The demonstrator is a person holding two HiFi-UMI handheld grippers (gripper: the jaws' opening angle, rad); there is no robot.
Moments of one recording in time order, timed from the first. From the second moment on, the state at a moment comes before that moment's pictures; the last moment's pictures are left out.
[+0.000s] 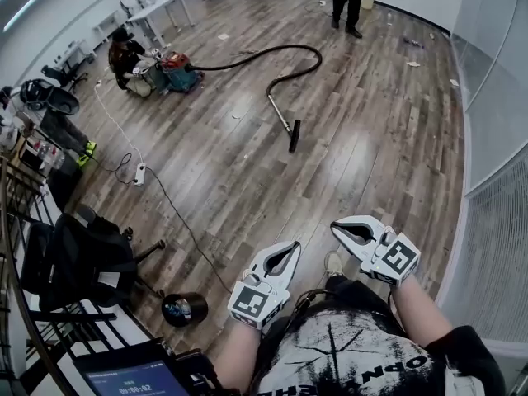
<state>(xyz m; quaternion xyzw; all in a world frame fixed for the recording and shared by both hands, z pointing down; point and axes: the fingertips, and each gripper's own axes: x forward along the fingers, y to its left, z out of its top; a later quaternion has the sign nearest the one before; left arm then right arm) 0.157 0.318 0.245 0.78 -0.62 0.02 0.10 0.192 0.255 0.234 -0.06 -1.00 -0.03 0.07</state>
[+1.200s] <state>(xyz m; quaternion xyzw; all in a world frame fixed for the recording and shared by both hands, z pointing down) 0.083 0.062 0.249 0.71 -0.69 0.04 0.13 0.137 -0.010 0.267 -0.13 -0.99 0.02 0.07</state>
